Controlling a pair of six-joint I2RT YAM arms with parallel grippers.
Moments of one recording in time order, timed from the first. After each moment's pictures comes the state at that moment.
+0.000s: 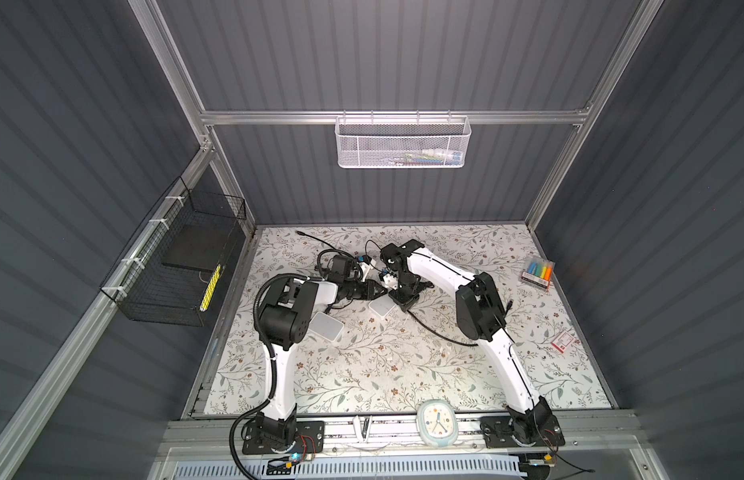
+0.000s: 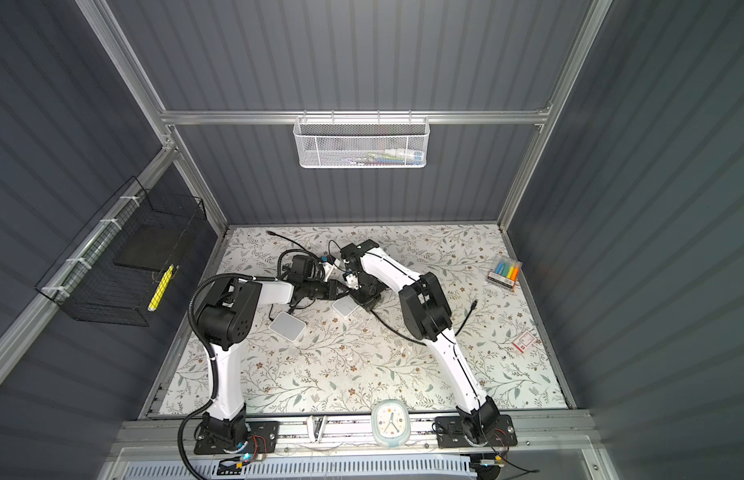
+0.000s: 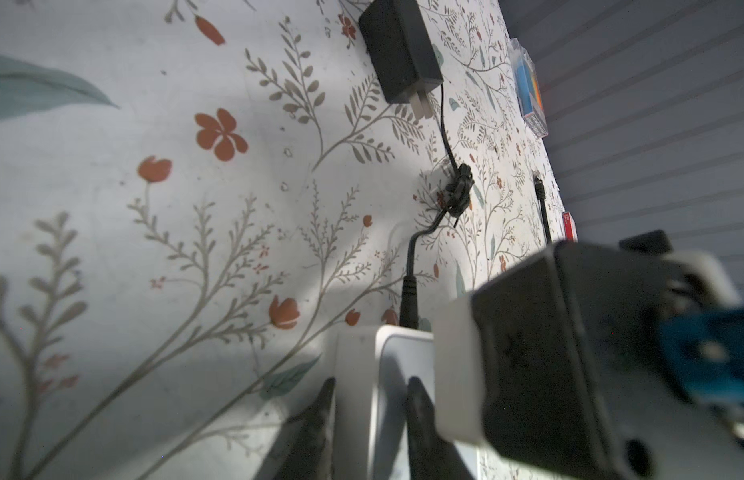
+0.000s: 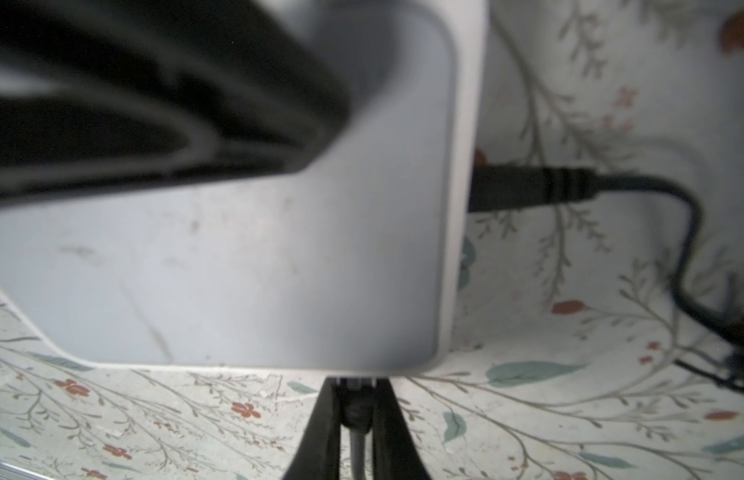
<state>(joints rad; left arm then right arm) -0.37 2.12 1.18 0.15 0.81 -0.29 0.65 2.46 2.17 -1.36 -0.08 -0.09</state>
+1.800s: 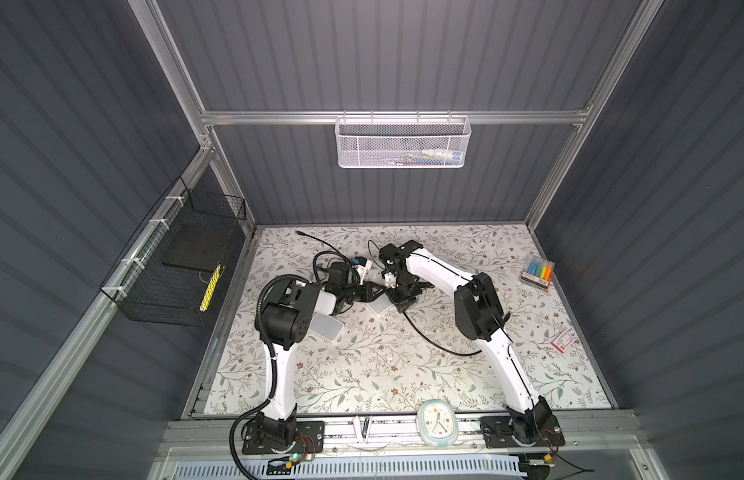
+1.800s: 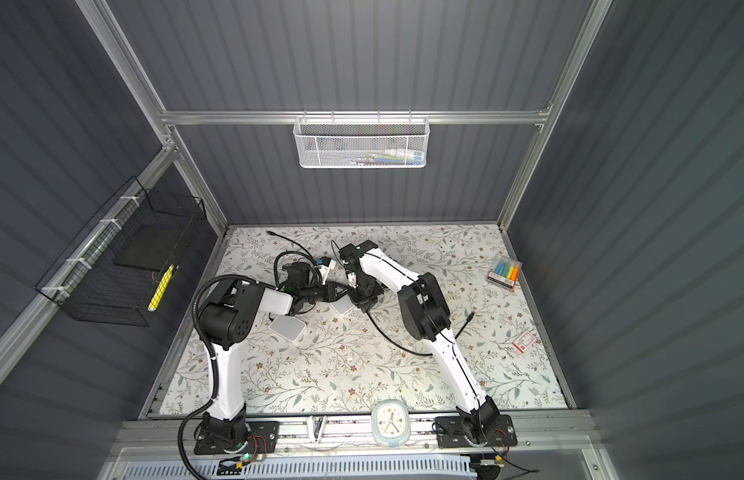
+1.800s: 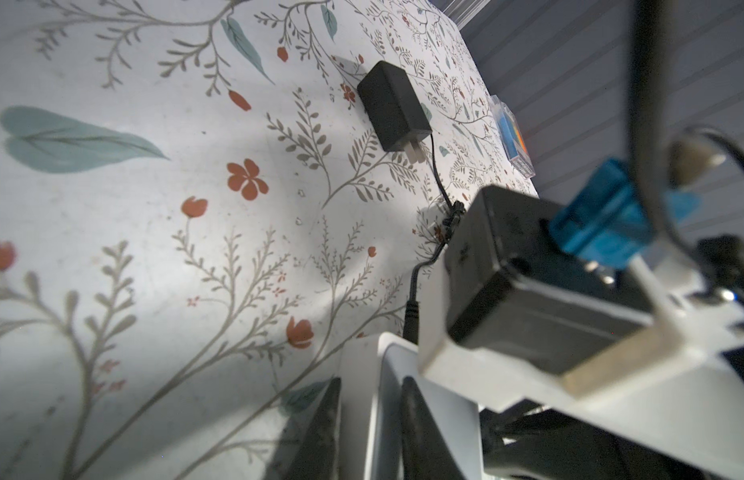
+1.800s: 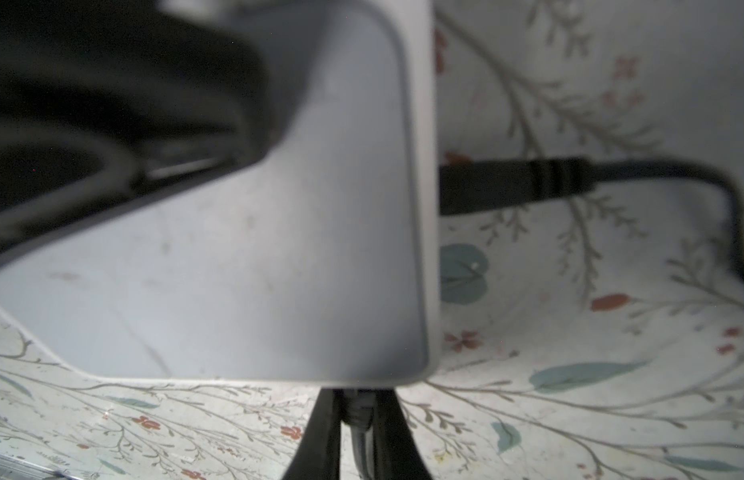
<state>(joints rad) -0.37 2.13 1.03 0.52 0.76 -0.41 0.65 2.48 2.19 -1.35 -0.13 0.12</state>
